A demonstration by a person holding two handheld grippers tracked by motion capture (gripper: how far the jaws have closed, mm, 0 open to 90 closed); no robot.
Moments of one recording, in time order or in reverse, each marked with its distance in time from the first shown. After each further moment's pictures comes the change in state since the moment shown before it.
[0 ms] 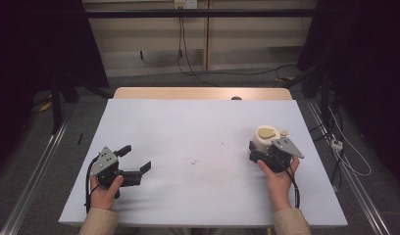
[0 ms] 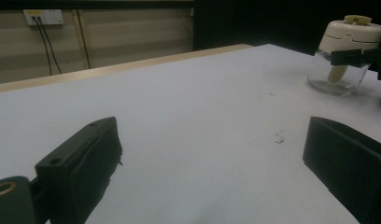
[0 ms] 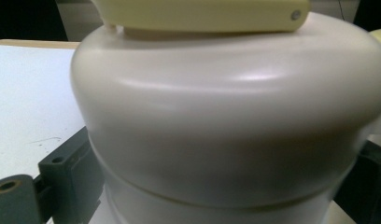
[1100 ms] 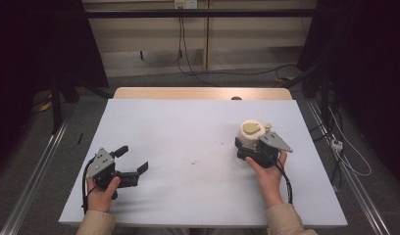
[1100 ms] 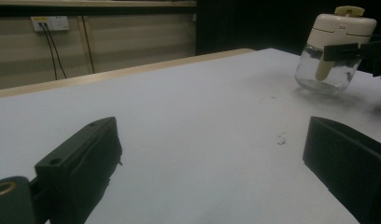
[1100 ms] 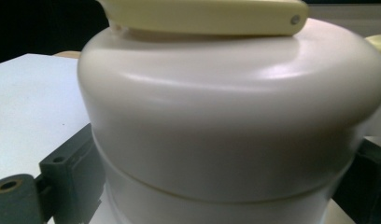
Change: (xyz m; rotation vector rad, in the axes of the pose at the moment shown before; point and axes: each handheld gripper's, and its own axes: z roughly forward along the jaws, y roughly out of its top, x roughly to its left) left arm 0.001 0.000 -0.008 -0.022 0.012 0.003; right arm 0.032 0.017 0.011 -0.050 0.163 -0.039
